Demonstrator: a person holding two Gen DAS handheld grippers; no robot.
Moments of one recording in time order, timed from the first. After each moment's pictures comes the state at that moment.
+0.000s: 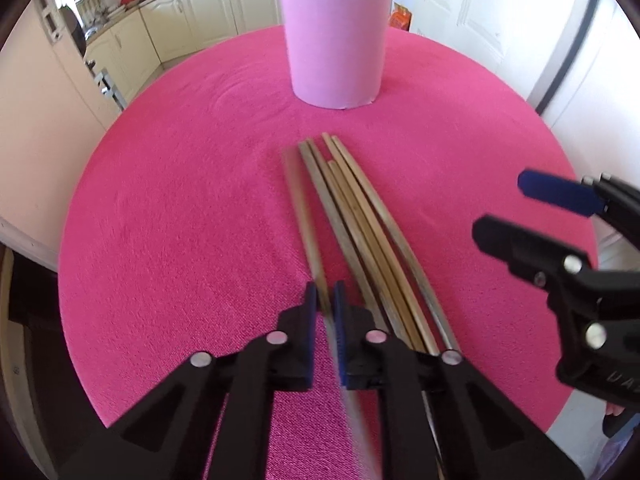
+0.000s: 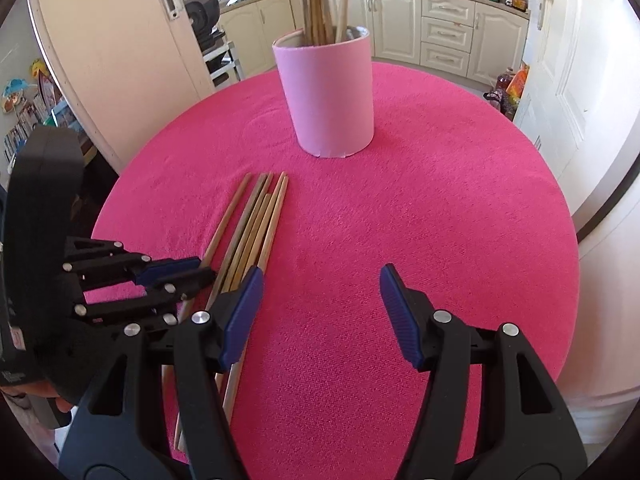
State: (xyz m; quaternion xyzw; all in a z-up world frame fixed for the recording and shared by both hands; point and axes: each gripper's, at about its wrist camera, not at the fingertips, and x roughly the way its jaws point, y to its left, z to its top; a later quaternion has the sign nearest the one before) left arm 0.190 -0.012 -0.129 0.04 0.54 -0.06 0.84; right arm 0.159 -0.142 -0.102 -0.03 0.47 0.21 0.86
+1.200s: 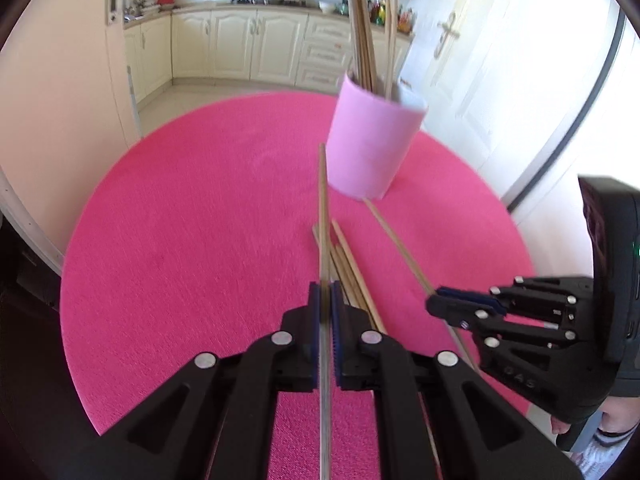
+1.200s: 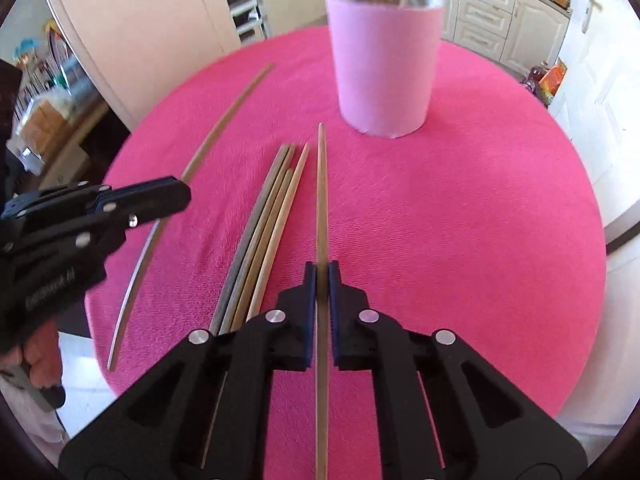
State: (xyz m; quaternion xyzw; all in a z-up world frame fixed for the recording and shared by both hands) left arm 0.174 0.045 -0.085 -0.08 0.44 -0.08 0.89; right arm 0.170 -0.114 -0.105 -0.06 0.50 0.26 0.83
